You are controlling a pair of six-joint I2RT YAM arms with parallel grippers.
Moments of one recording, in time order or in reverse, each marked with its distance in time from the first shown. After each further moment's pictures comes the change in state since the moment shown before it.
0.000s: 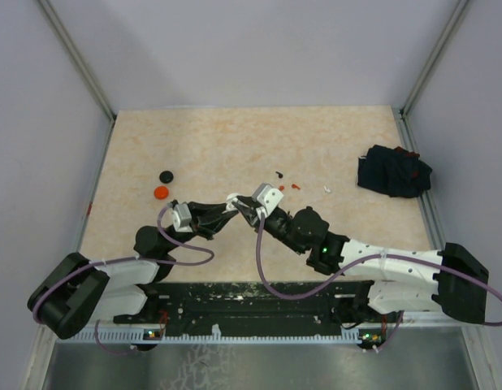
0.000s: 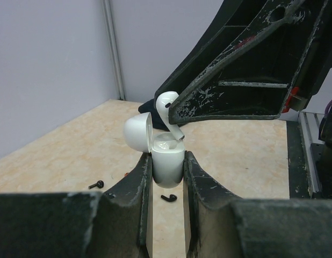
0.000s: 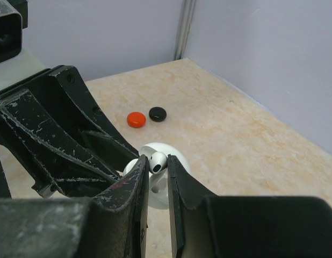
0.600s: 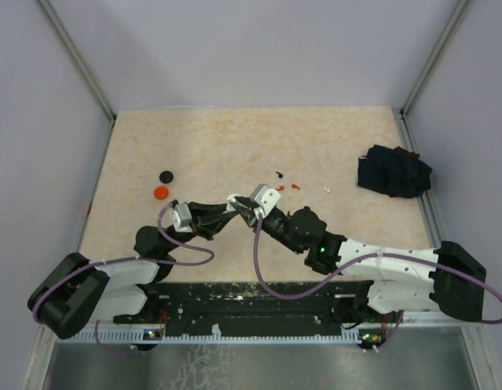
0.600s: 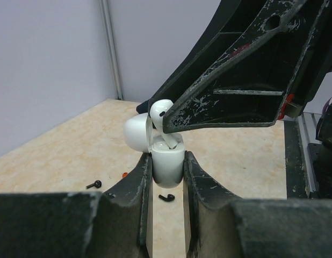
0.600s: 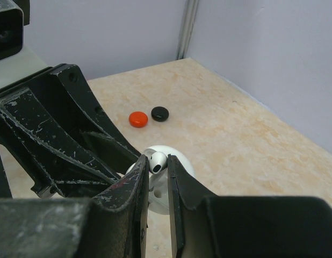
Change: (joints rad) left arm -0.002 0.000 0.000 0.000 0.006 -0.004; right arm 0.000 0.024 0.000 0.019 -0.013 0.000
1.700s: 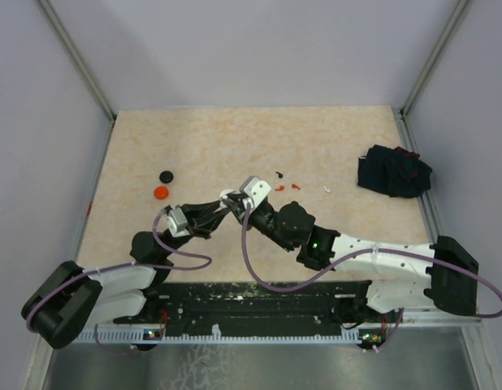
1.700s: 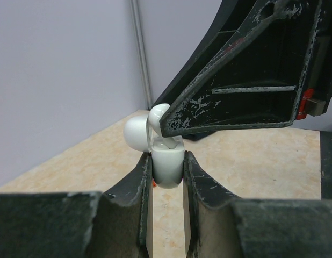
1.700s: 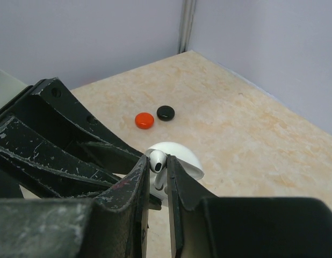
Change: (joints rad) left arm -0.011 -0.075 -0.031 -0.002 -0.121 0.100; right arm 0.036 0.058 0.129 -0.127 0.060 0.064
